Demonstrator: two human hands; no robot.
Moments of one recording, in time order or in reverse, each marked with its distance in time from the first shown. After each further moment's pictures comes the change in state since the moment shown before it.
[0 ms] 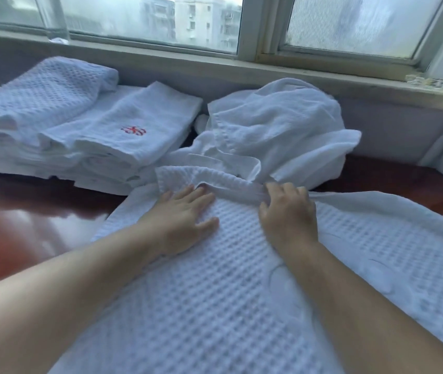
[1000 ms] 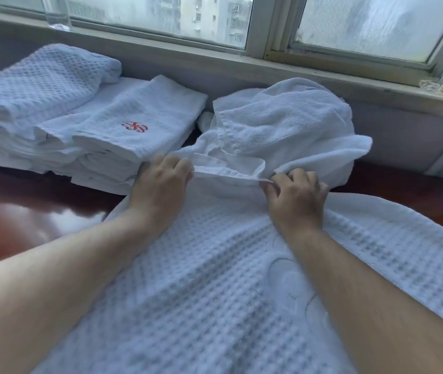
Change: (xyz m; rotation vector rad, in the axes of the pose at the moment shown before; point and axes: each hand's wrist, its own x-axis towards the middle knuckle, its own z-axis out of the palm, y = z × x) left_hand 0.021 -0.022 -0.018 0.053 0.703 -0.050; right_hand 0.044 0.012 0.018 0.047 0.348 -0.111
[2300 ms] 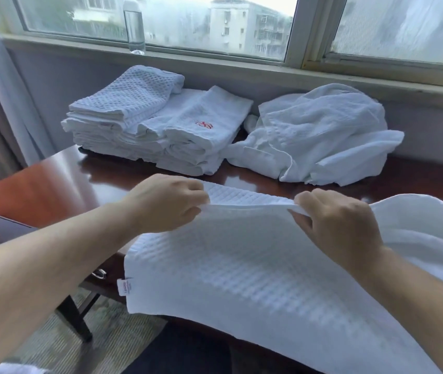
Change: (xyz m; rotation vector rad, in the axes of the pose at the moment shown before) left_hand -0.096 -0.055 -0.142 0.082 -0.267 0.553; right_hand -0.087 -0.052 -0.119 -0.003 0.215 -0.588
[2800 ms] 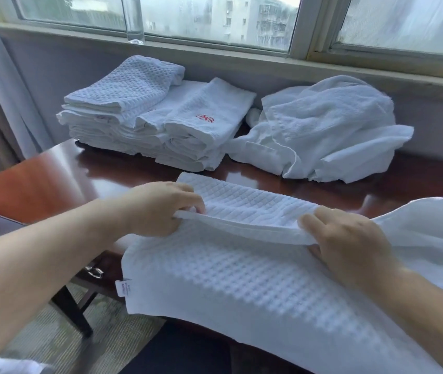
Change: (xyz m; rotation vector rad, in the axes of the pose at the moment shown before) left_hand -0.009 -0.017 0.012 -0.233 -0.423 -0.253; right_hand -0.025 -0.002 -0.007 0.040 -0.332 -0.038
